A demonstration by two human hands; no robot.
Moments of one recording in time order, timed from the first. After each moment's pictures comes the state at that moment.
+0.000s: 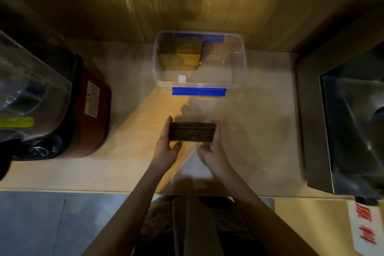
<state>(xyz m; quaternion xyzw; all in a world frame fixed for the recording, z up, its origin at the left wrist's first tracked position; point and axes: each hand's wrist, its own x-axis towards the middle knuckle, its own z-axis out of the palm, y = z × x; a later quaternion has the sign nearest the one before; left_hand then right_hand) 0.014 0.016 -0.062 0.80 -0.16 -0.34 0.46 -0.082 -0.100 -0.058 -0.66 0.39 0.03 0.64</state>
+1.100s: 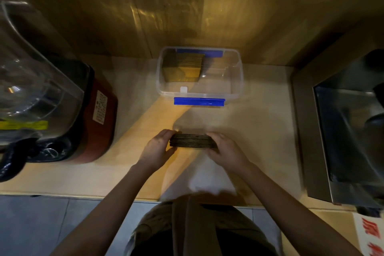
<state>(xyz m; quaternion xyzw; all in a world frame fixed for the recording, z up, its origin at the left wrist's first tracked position) 0.046 0.026 -0.049 0.86 -0.40 -0.24 0.23 -0.088 -0.152 -0.047 -0.90 0.20 0.12 0.36</state>
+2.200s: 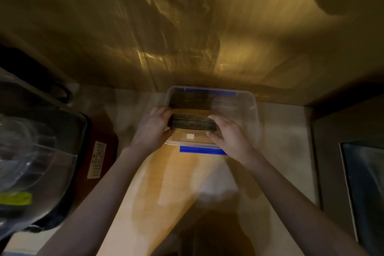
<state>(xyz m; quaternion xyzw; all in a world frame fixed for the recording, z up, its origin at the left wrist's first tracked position) 0.196 -0.062 0.000 0.88 -0.42 -0.14 0.15 0.059 -0.234 0.002 -0.94 0.16 0.04 0.31</state>
